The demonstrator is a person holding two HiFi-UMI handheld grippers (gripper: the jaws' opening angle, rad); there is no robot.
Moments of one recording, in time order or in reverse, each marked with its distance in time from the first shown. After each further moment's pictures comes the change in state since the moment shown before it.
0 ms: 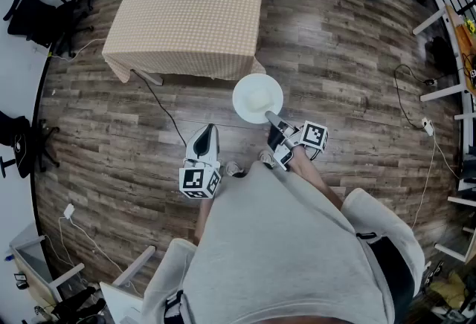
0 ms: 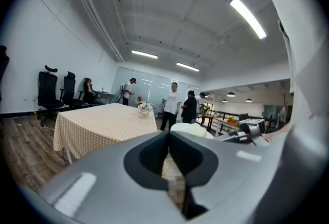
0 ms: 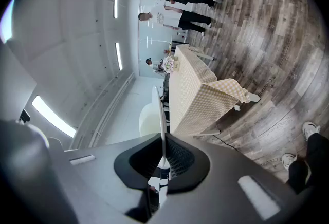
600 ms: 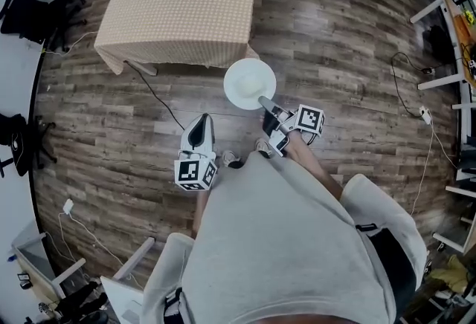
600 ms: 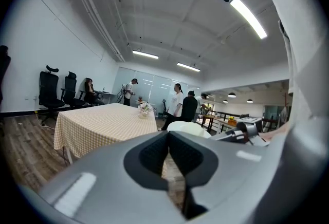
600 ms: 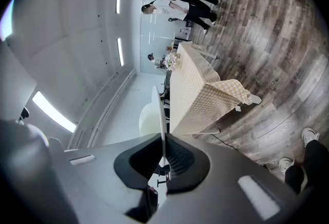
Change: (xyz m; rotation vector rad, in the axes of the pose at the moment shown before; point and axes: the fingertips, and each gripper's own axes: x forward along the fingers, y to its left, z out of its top) left arm -0.002 -0.006 -0.001 -0.002 -0.008 0.011; right arm 0.006 0.005 0.003 -0.028 0.039 0.013
